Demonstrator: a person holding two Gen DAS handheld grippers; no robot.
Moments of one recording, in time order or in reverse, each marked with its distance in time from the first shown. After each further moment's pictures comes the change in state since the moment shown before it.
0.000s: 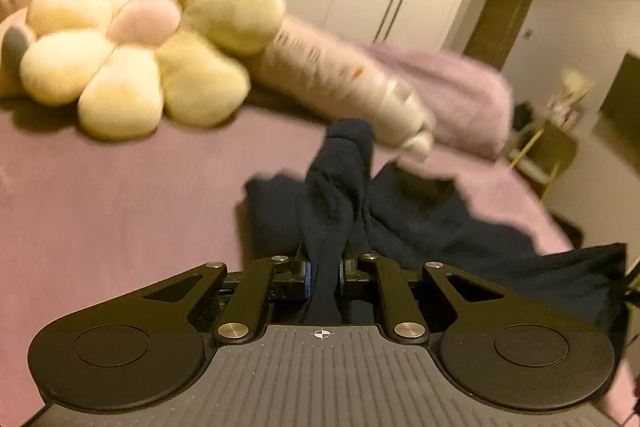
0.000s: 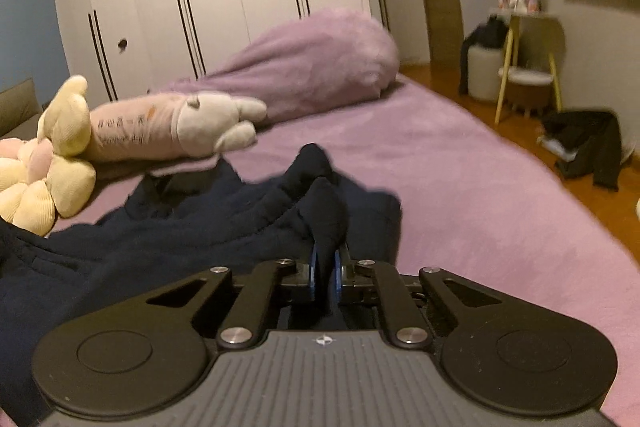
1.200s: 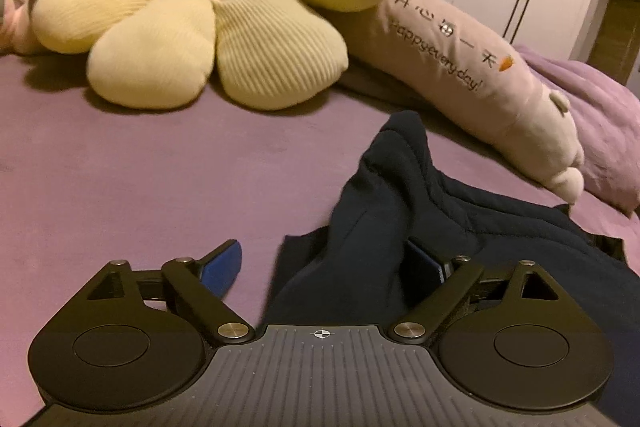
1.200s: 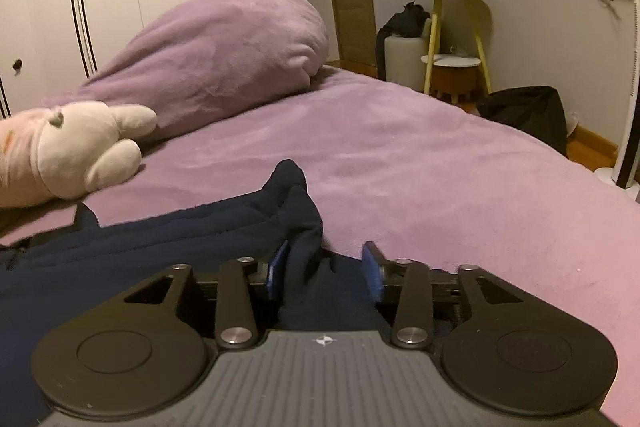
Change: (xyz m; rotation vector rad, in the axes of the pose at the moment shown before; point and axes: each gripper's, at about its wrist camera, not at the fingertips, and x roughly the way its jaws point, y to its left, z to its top) left arm 0.187 0.037 0.002 -0.142 -0.025 0.335; right arm 0.212 0.003 0.012 0.180 0.013 -0.256
